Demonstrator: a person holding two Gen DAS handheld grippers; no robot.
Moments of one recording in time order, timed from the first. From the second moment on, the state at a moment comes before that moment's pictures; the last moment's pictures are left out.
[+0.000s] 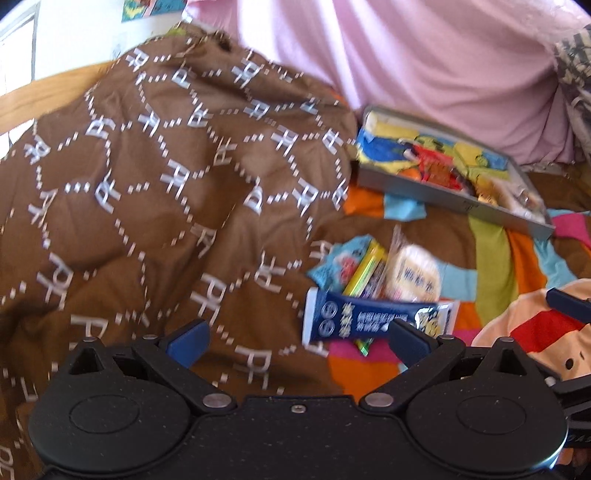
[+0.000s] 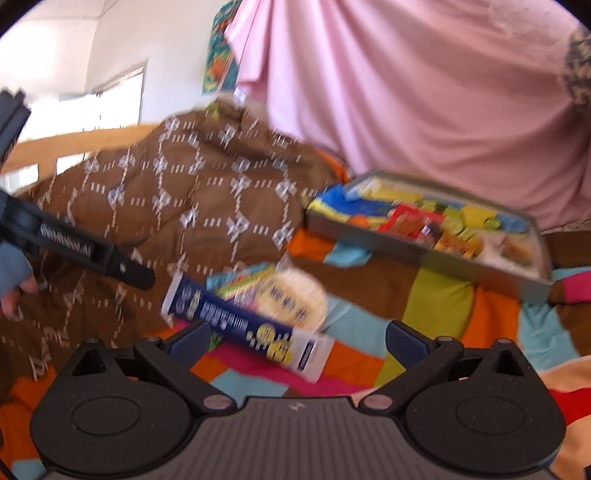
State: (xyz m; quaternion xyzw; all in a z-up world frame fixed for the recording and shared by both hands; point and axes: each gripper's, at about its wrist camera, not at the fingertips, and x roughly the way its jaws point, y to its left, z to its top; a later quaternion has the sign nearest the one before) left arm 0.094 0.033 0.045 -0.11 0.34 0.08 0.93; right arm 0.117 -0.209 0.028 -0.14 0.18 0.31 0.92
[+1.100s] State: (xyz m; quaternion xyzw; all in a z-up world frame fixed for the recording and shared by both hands) left arm 0.120 0.025 0.024 -0.06 0.37 0.07 0.92; right arm 0.146 -0.145 -0.030 -0.41 0.09 0.34 0.84
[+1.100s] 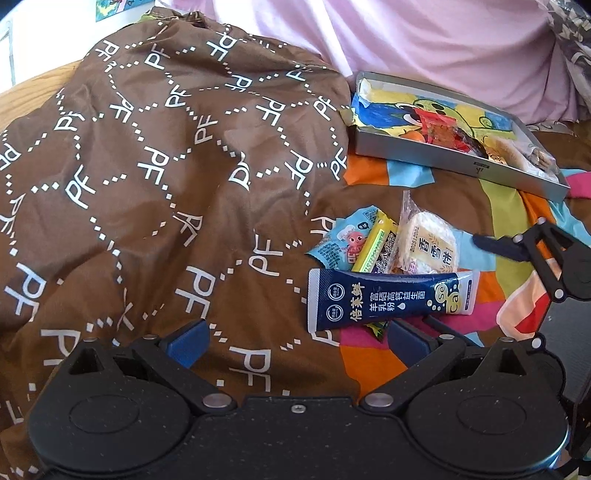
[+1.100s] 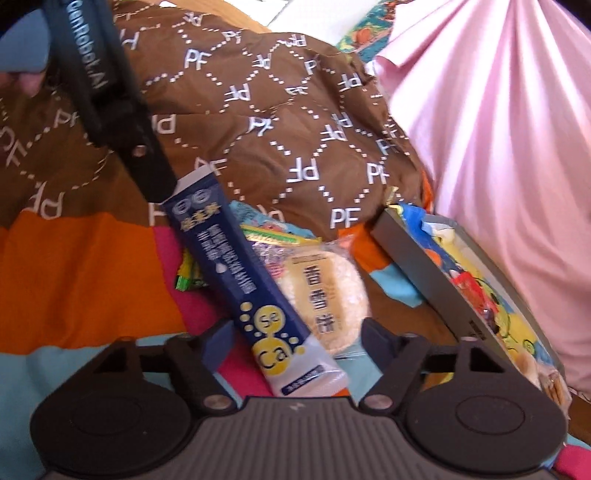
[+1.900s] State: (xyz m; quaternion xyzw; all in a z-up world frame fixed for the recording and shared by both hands) left arm 0.148 -0.017 0.017 0.01 0.35 0.00 0.94; right arm 0.170 -0.187 -0.002 -0.31 0.17 0.25 0.90
